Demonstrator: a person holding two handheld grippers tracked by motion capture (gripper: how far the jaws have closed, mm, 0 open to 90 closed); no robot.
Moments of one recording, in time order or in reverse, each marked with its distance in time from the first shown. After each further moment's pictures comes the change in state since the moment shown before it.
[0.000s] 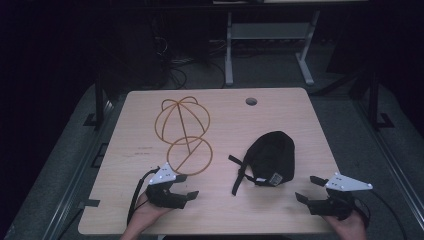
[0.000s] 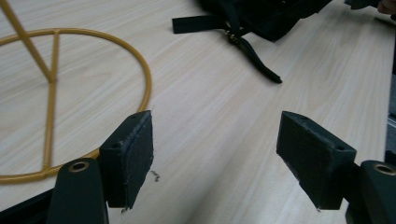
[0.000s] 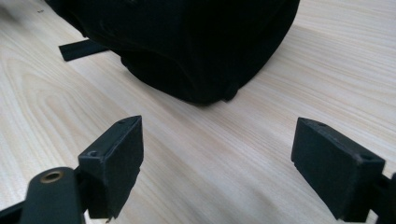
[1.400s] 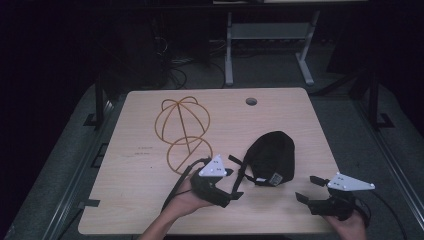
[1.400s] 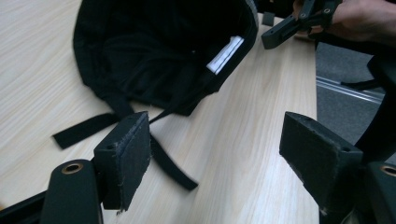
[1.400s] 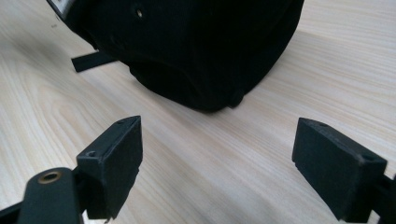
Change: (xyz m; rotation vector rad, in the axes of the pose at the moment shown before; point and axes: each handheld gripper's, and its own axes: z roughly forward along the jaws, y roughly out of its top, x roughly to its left) left arm -0.064 0.088 0.066 0.028 -0.191 0.230; right arm -0.001 0.000 -0.002 -0.027 0.025 0.035
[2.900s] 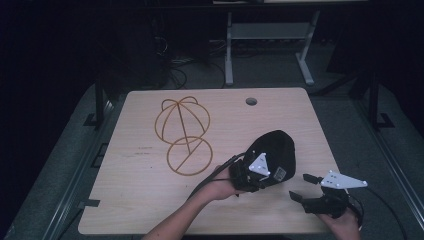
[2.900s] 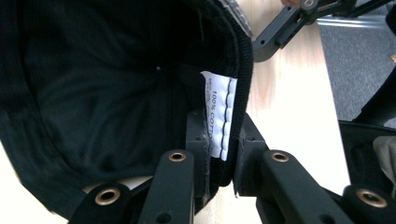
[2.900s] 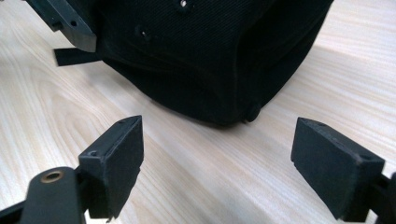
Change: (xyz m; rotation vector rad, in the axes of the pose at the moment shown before) left arm -0.008 0.060 0.072 0.201 -0.101 0.239; right arm 0.010 0.011 0.010 -0.013 0.030 -0.028
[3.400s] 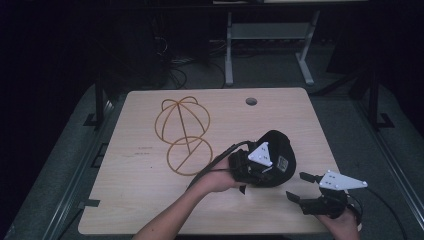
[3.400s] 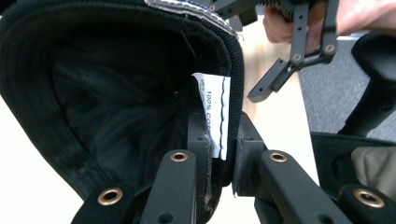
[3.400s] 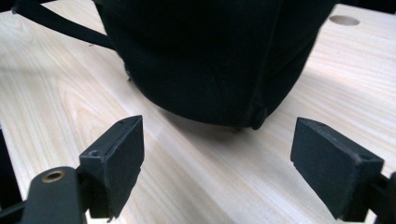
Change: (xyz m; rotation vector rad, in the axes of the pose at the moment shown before) left arm 0.005 0.026 -0.035 -0.054 -0.016 0.009; right arm 0.014 0.015 -0.004 -0.031 0.027 -0.058
